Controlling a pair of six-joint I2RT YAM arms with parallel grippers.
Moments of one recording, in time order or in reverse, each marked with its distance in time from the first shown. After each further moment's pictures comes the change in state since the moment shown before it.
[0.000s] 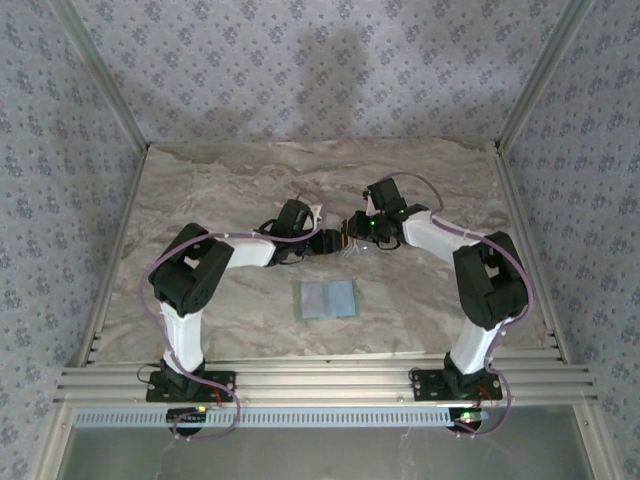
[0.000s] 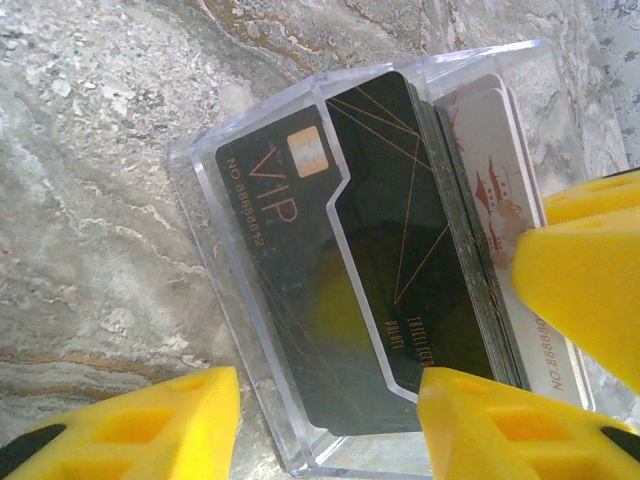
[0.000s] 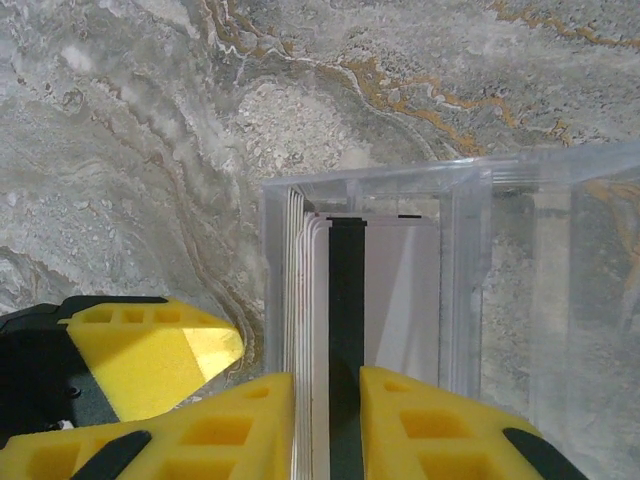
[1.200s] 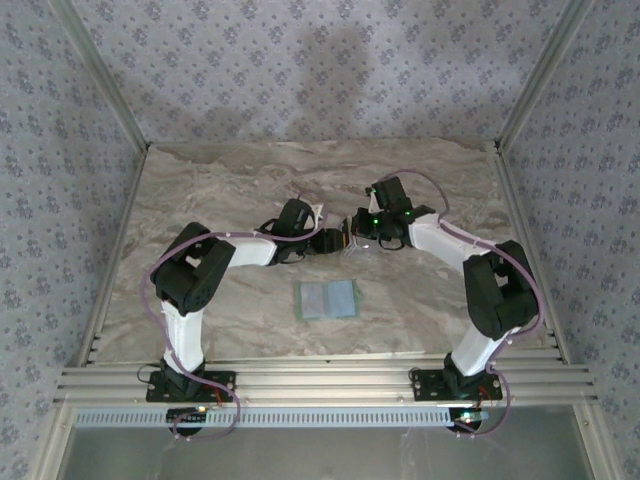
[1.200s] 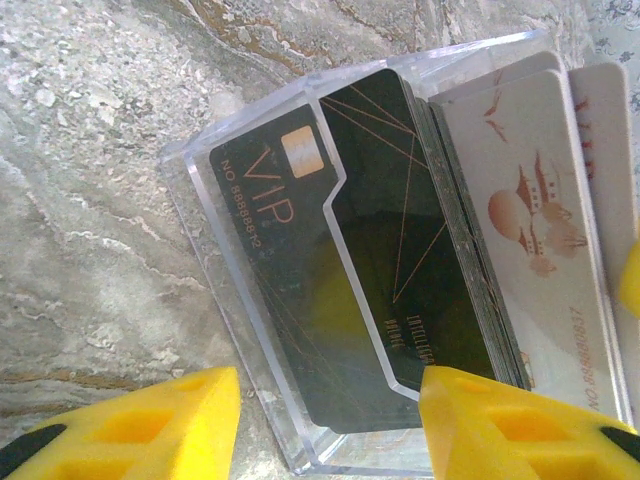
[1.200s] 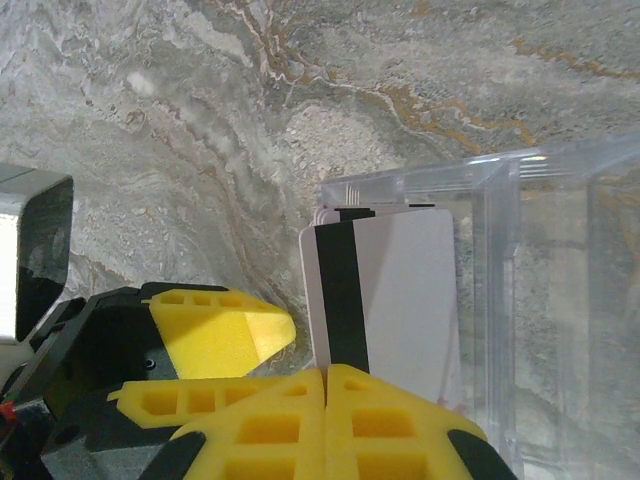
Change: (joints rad) left arm -0.002 0.011 0.010 0.004 0.004 0.000; right arm -0.003 -0.080 -0.030 0.015 -0.007 0.017
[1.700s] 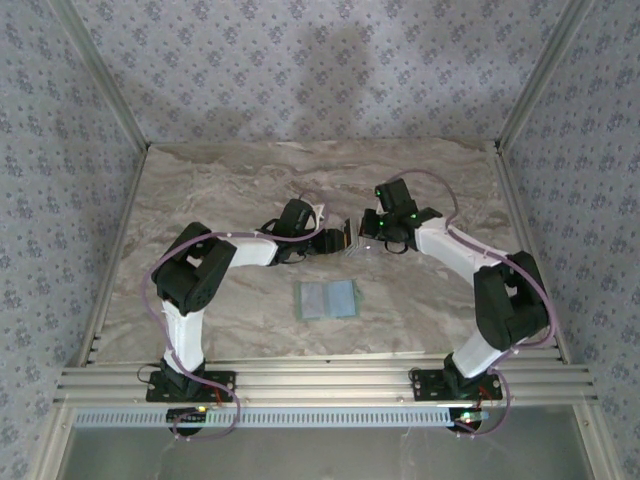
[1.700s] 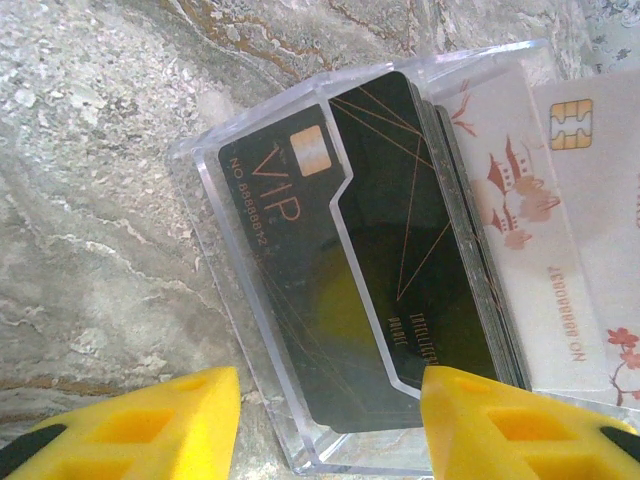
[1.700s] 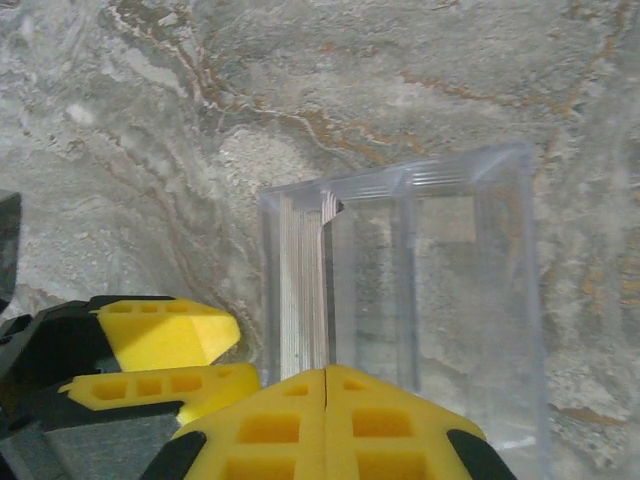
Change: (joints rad) left arm -0.005 0.005 0.005 0.003 0.000 0.000; right arm 0.002 -0.079 -0.031 -0.061 0.152 0.003
